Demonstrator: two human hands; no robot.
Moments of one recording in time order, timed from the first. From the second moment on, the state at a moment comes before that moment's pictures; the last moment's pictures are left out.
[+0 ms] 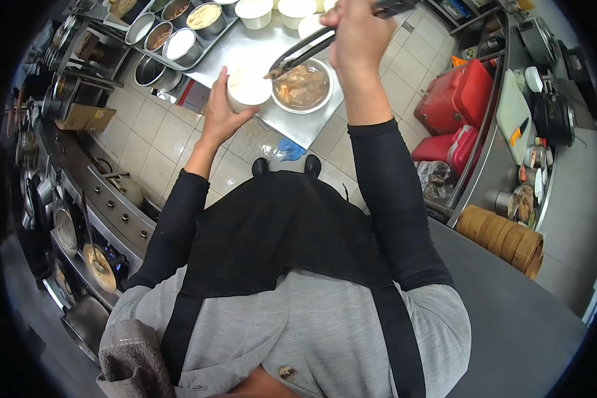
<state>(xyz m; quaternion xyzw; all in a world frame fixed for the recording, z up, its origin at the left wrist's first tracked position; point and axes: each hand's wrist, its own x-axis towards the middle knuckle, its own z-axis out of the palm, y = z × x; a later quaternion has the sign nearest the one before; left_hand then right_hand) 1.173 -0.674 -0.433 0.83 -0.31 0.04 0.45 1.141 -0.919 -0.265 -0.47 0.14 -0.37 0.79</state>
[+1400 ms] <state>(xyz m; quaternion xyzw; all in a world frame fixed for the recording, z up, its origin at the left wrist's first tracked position) 1.163 -0.664 -0.453 0.83 -0.25 0.01 0.50 1.161 -0.891 -0.309 -0.64 0.18 -0.36 0.65</state>
